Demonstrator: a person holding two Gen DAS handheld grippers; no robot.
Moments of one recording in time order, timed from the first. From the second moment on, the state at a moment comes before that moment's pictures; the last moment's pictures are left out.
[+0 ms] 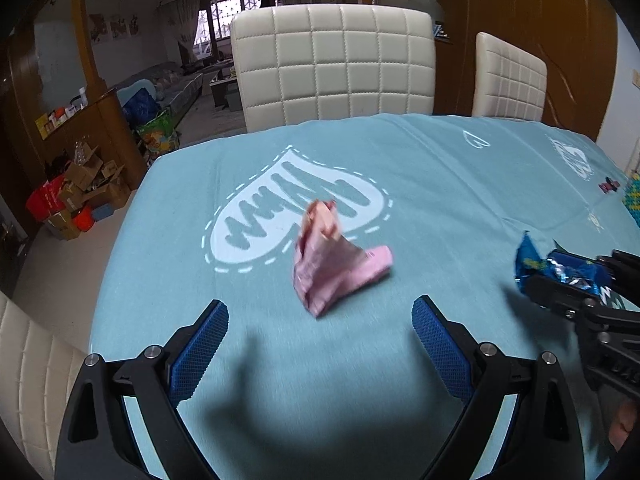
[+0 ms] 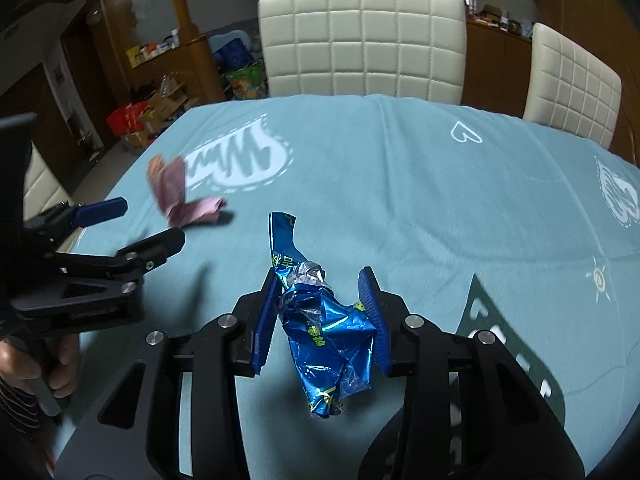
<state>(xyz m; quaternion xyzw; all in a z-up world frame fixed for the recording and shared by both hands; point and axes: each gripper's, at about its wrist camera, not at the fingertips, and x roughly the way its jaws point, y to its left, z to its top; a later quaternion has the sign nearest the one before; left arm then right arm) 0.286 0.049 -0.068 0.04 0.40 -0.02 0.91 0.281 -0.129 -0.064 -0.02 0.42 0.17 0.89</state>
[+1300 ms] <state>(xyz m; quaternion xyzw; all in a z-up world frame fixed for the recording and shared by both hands) 0.213 0.031 -0.038 0.10 0.38 -0.04 0.92 0.221 -0.122 -0.053 -0.02 0.42 0.17 0.89</state>
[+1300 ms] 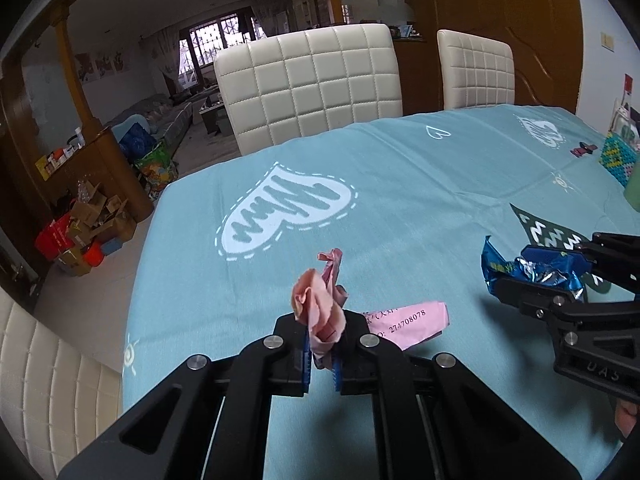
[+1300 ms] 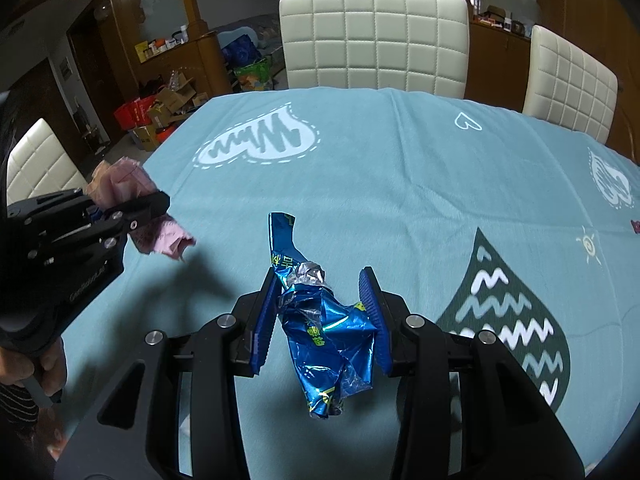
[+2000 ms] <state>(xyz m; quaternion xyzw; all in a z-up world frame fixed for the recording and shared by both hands) 0.095 0.034 -0.022 0.09 0.36 -0.04 0.93 0.126 -0.120 -0.035 -0.03 0.40 0.20 0.89</state>
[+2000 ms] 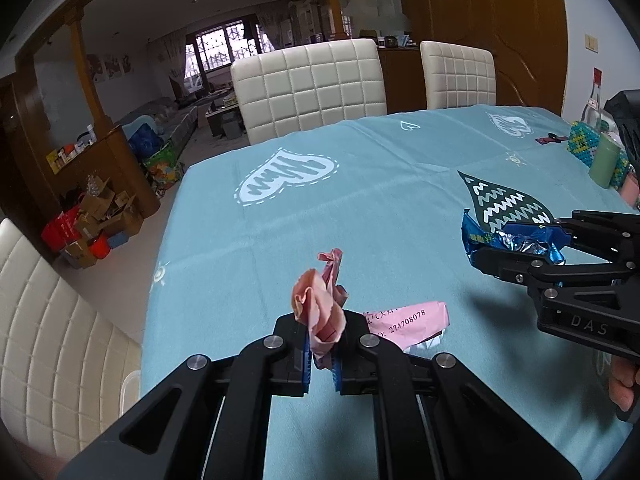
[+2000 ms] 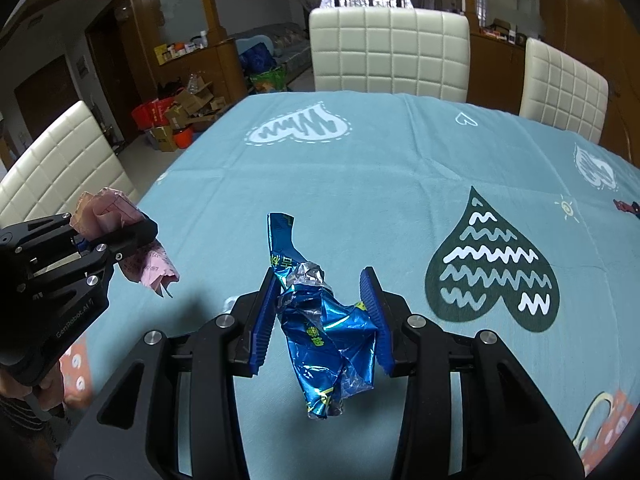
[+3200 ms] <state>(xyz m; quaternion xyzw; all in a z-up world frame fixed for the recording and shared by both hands) 0.017 0.132 0.007 0.07 0.31 0.07 0.94 0.080 -0.007 0.012 -0.11 0.36 0.27 0.89</state>
